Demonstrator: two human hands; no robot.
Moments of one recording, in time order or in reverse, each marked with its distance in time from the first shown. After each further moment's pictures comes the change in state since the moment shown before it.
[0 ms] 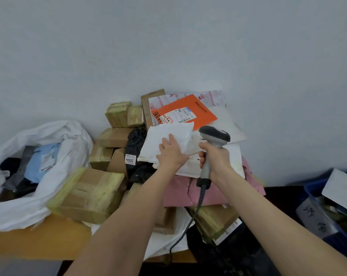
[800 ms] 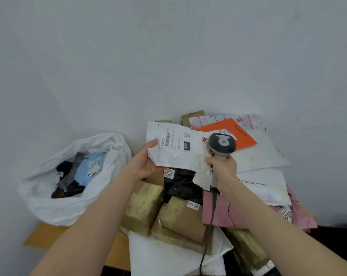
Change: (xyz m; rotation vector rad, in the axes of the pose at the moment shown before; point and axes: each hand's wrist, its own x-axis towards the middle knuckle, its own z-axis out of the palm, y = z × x) left_hand -0.030 -0.151 -0.160 -1.585 -0.355 -0.121; right_hand -0.010 0.027 0.092 -0.125 -0.047 -0.196
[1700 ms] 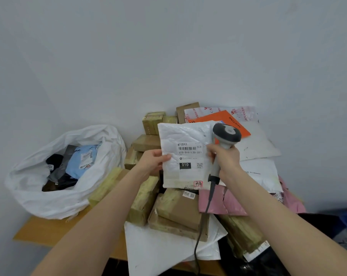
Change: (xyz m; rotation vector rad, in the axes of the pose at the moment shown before) left_hand 0.009 -0.046 -0.013 0.573 0.147 0.111; right_hand -0.013 -0.009 -0.011 0.031 0.006 -0.012
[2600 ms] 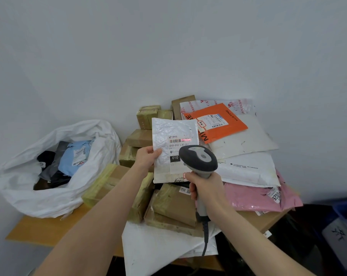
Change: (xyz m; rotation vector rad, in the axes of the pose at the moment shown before) left_hand 0.033 -0.022 0.006 -0.038 0.281 -0.001; right_hand -0.075 0.042 -0.006 -0.271 -0.253 0.028
